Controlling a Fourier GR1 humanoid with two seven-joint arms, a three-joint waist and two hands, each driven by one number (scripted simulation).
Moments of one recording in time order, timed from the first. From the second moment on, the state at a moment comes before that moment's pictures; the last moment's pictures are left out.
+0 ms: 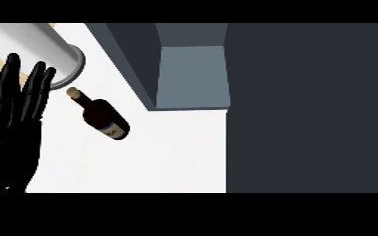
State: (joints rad) left arm -0.02 0.12 0.01 -2.10 0.00 0.01 0.00; right arm 0.02 -0.06 0.00 -2.10 0.01 0.02 0.01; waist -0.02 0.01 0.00
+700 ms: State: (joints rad) left arm -0.14 0.39 -0.16 -1.93 0.70 -0.66 0.11; right arm 0.09 -0.04 0.14 -2.19 -0.10 0.11 0.10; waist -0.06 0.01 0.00
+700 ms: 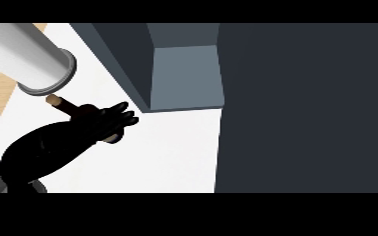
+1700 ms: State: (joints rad) left arm -0.44 0.92 -0.06 -1.55 1.58 -0.90 0.43; right arm 0.12 -0.03 0.34 -2.50 -0.04 -0.04 0.47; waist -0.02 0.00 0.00
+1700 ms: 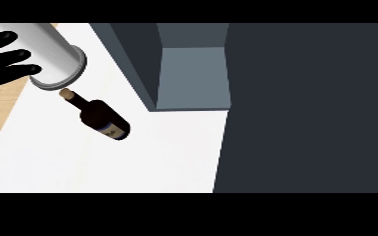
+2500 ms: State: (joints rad) left arm -0.49 0.77 -0.05 -1.43 1.40 -0.93 0.47; right arm 0.01 -0.07 0.43 -2.51 0.00 -0.18 0.59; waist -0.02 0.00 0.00
